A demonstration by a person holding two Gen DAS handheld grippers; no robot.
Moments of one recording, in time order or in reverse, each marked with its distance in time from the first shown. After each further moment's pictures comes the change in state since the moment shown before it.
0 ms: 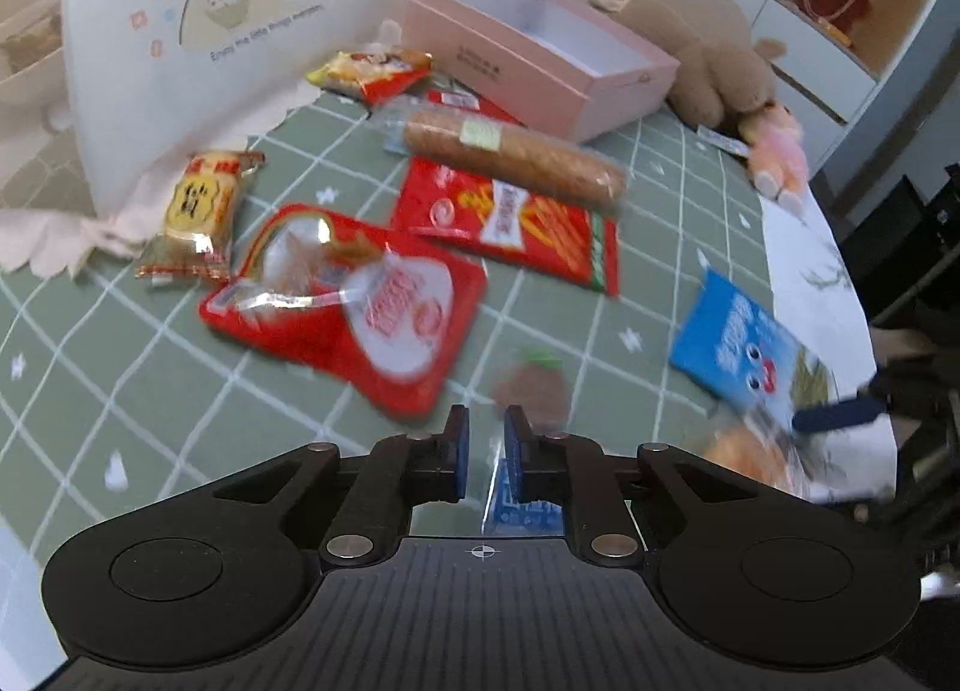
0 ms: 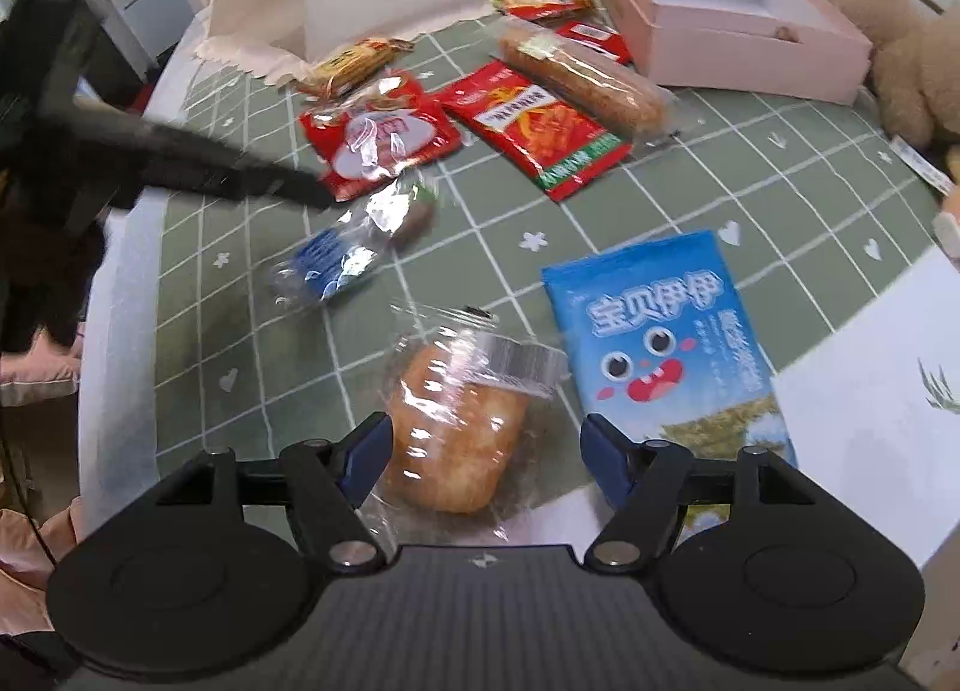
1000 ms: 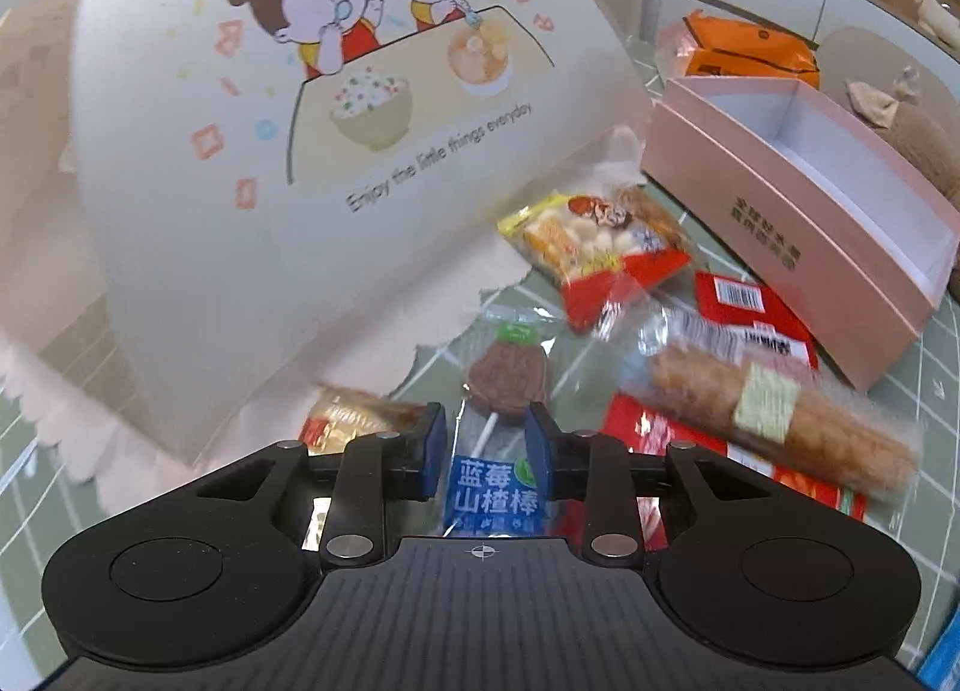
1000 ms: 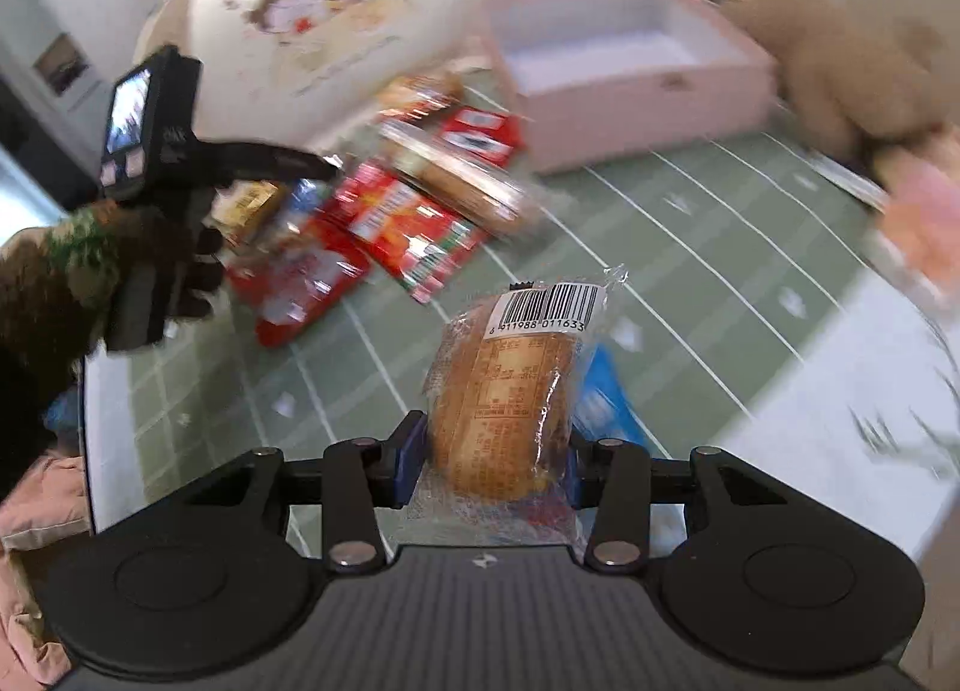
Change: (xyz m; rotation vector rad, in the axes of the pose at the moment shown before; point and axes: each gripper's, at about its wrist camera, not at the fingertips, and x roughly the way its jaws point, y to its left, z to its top) left arm 0.095 0.064 0.130 -0.121 -0.090 0.351; right arm -0.021 -0.058 0.043 0.199 -0.074 -0.027
